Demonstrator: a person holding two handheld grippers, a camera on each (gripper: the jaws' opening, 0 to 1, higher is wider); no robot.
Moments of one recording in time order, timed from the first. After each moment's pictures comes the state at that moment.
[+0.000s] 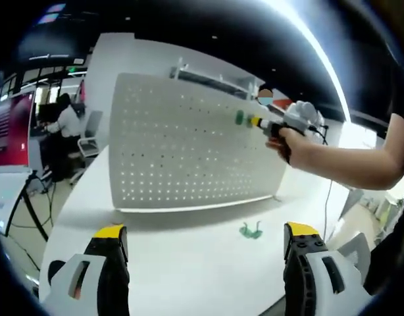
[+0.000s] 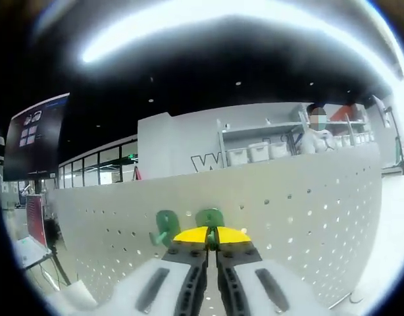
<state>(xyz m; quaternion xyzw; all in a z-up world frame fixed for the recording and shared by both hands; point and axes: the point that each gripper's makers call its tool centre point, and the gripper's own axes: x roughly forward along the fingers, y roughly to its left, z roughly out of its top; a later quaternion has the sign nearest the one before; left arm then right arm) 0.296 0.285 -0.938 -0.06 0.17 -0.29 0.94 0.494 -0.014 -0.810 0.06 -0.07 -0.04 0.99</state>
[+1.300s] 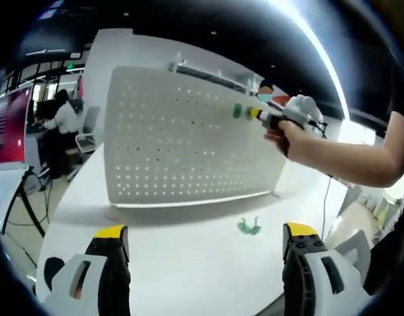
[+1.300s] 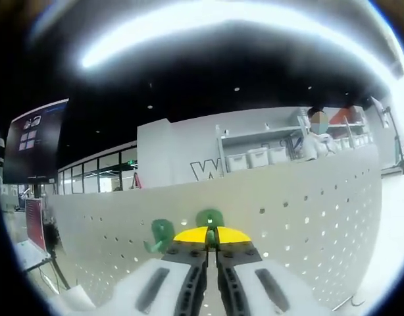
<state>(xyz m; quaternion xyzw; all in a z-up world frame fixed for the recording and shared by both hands) 0.296 0.277 -0.947 -0.06 0.19 -0.30 0.93 0.494 -0.017 -0.804 0.07 -0.09 -0.04 0.99</state>
